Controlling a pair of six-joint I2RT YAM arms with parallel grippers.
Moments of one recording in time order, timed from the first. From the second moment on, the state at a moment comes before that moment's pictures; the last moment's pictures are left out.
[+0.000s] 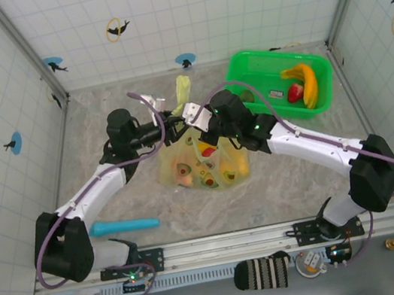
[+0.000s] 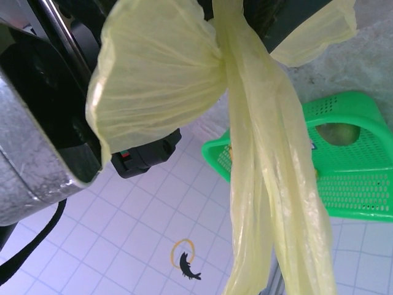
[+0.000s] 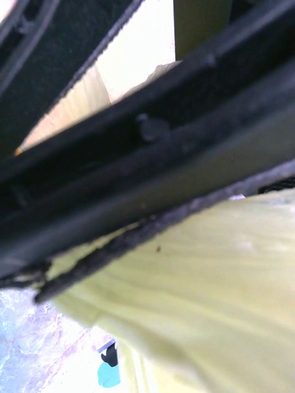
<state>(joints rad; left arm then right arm) -0.41 1.34 0.84 0.41 0.95 -0.40 0.84 1.49 1.17 -0.15 -0.09 -0.45</state>
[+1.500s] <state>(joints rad) -0.41 1.32 0.73 0.55 1.06 -0.27 0.50 1.49 1.21 0.37 -0.79 0.41</state>
